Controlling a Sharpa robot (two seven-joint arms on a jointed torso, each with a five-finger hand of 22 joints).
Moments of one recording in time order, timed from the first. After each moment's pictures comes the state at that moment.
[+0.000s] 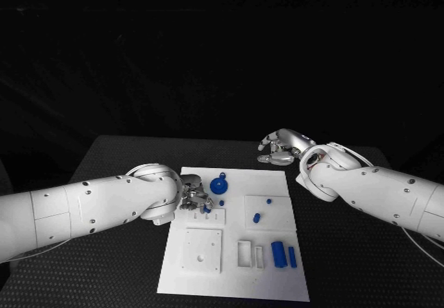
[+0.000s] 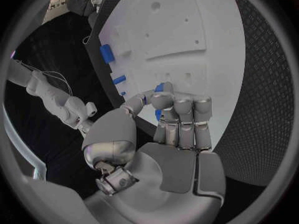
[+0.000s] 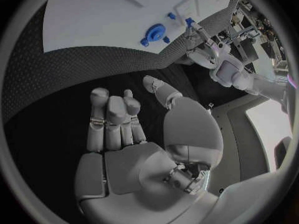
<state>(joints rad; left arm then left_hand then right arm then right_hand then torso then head) 1.33 -0.66 -0.24 1.43 -1.02 0.01 -0.48 0.78 0.03 0.64 -0.21 0.65 1.10 0.09 0.36 0.69 1.47 -0.07 0.84 0.93 1.17 -0.14 1.28 0.78 0.10 0.92 -0.13 1.30 1.08 1.21 -0.68 0.00 1.27 -1.31 -0.41 -0.09 0.99 -0.20 0.59 -0.19 0.38 0.93 0.10 0.31 0.44 1.12 -0.01 1.17 1.05 1.30 -0.11 1.19 1.10 0.22 1.14 -0.04 0.94 1.30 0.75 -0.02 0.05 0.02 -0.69</state>
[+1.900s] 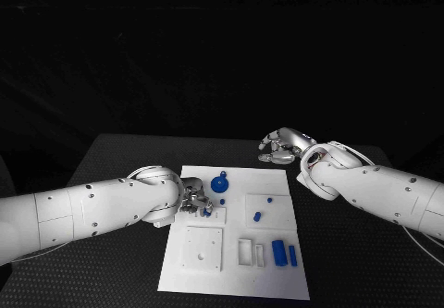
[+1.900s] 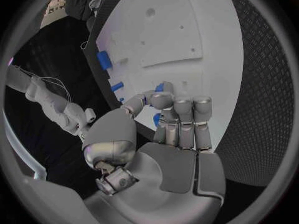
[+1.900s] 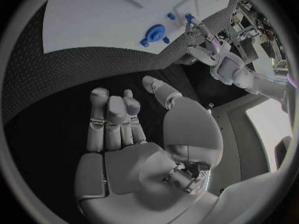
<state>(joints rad) 1.31 -0.66 -0.24 1.44 -1.06 0.03 -0.49 0.78 0.03 0.64 -0.21 0.64 1.10 0.08 0.34 0.69 1.46 -0.06 0.84 0.93 1.17 -0.14 1.29 0.78 0.09 0.92 -0.13 1.31 1.08 1.21 -0.68 0.00 1.26 -1.30 -0.40 -0.09 0.99 -0.20 0.59 -0.19 0.40 0.93 0.10 0.31 0.44 1.12 -0.01 1.17 1.05 1.30 -0.11 1.19 1.10 0.22 1.14 -0.04 0.94 1.30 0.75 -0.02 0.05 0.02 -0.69</state>
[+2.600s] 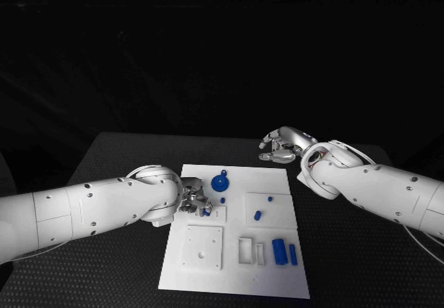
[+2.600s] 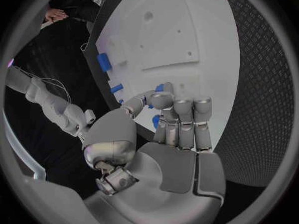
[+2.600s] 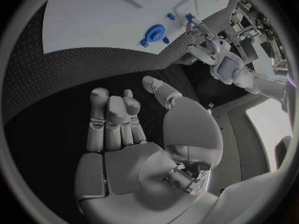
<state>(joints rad) 1.31 -0.67 -0.24 1.44 -1.06 0.04 -0.49 0.78 0.03 0.64 -0.21 0.63 1.10 0.09 0.33 0.69 1.45 -0.07 0.84 0.93 1.17 -0.14 1.29 0.79 0.09 0.92 -0.13 1.31 1.08 1.21 -0.68 0.00 1.27 -1.30 -0.40 -0.09 0.99 -0.20 0.59 -0.19 0.40 0.93 0.10 0.31 0.44 1.12 -0.01 1.17 1.05 1.30 -0.11 1.19 1.10 0.22 1.14 -0.04 0.94 1.30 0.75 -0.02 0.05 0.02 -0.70</state>
